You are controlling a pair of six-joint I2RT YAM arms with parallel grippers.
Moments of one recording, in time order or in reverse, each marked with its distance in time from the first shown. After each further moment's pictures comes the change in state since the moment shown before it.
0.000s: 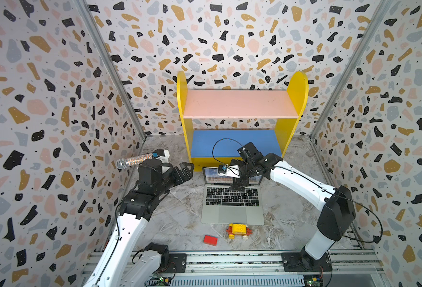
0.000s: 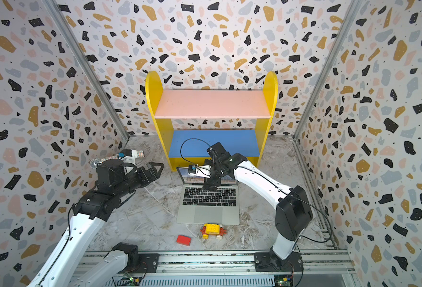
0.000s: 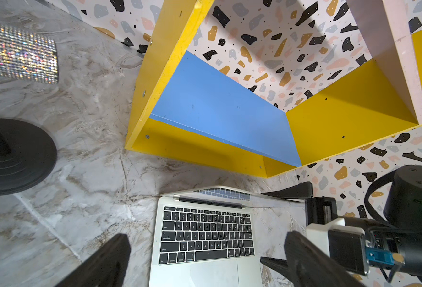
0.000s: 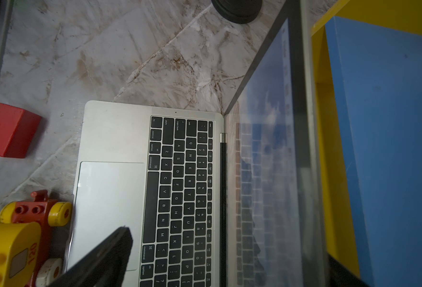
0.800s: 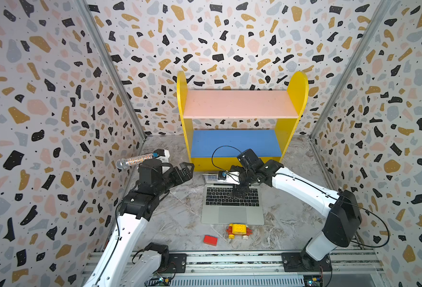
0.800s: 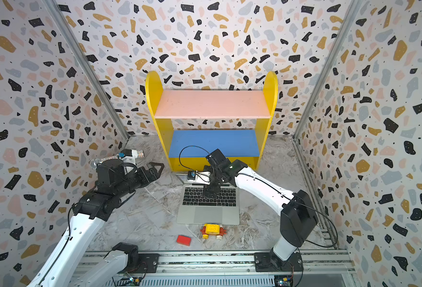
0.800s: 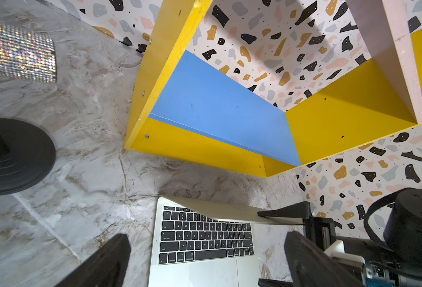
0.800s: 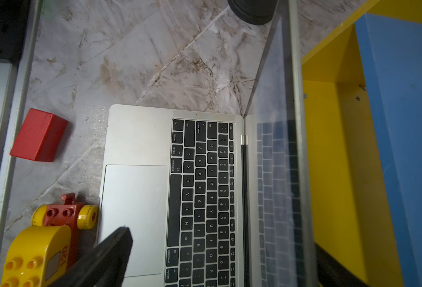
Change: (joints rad) left arm 0.000 0.000 0.000 0.001 0.004 0.000; right arm 0.046 -0.065 -0.111 0.047 -0.002 0.063
